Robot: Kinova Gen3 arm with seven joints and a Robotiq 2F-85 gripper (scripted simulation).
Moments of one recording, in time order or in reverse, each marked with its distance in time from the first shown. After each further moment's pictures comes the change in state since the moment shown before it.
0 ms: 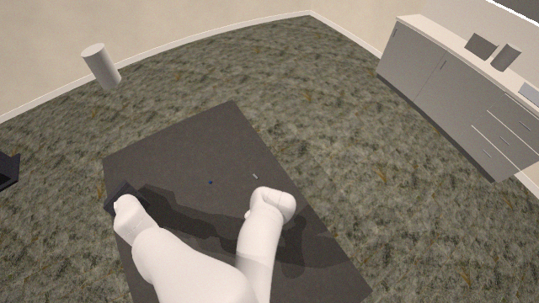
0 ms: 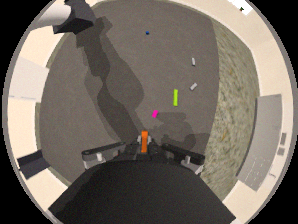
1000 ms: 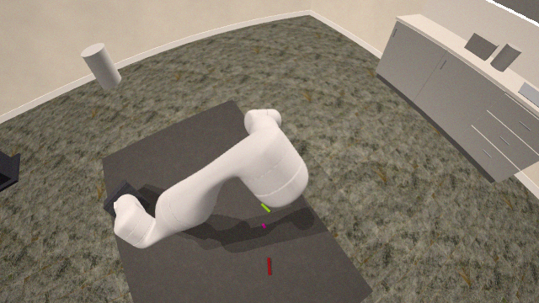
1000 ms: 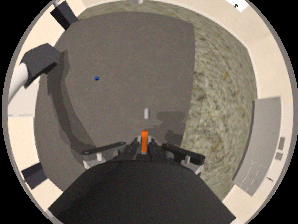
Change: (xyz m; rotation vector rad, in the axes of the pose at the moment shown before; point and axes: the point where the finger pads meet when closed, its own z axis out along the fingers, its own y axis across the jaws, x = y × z) arm 0.196 0.157 -0.005 -0.009 0.007 0.048
